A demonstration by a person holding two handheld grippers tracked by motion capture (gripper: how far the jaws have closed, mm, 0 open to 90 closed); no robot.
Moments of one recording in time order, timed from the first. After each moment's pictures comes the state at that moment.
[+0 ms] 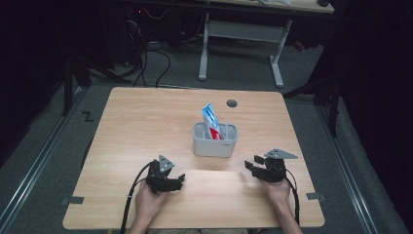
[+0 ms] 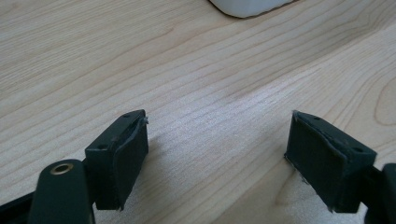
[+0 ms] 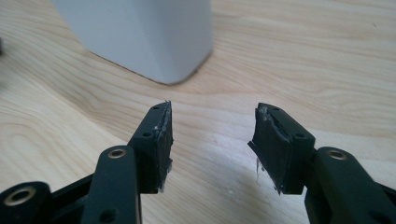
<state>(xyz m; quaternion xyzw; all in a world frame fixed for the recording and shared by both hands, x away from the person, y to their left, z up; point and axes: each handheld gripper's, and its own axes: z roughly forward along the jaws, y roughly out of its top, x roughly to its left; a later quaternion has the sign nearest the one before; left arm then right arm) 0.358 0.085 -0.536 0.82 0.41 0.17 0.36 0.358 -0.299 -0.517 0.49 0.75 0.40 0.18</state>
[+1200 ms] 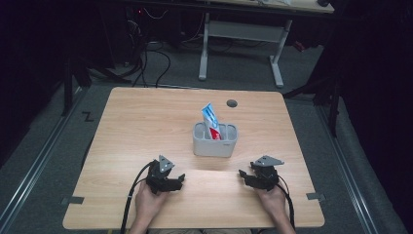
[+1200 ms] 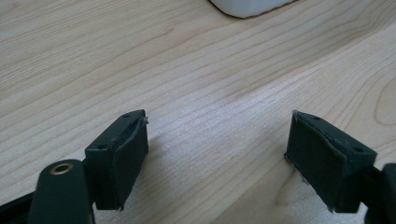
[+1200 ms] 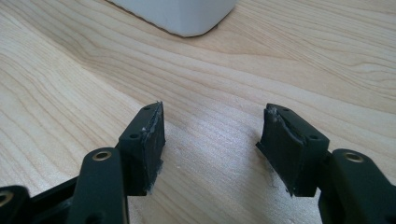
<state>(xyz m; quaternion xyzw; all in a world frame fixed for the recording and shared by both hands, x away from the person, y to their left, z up) 0.358 0.085 -0.536 0.82 0.41 0.17 0.36 0.347 -0.275 -0.531 0.45 0.80 0.34 0.21</state>
